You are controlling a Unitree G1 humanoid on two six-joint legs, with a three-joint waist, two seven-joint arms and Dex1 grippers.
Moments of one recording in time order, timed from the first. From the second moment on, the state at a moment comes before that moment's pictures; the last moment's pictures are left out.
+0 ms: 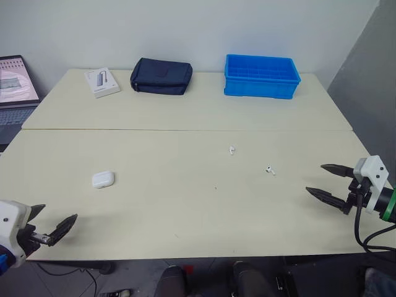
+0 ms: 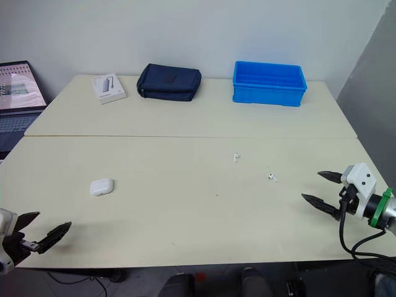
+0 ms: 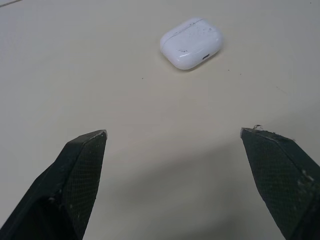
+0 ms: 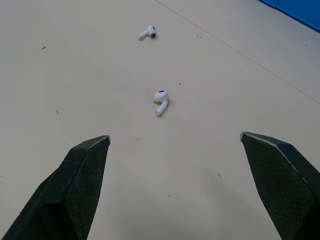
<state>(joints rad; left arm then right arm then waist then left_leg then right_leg) 0.52 0.77 0.71 -0.18 -0.49 0.32 -0.73 0.05 -0.89 -0.34 -0.12 0.46 0.25 1.01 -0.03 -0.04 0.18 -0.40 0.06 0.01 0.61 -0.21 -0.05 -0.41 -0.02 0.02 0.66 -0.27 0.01</state>
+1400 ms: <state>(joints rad) 0.35 0.43 0.67 -0.37 -0.63 0.48 -0.45 -0.18 -0.86 -0.20 -0.26 0.52 0.38 1.01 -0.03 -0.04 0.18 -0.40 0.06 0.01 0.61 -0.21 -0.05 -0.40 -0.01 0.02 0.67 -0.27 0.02</state>
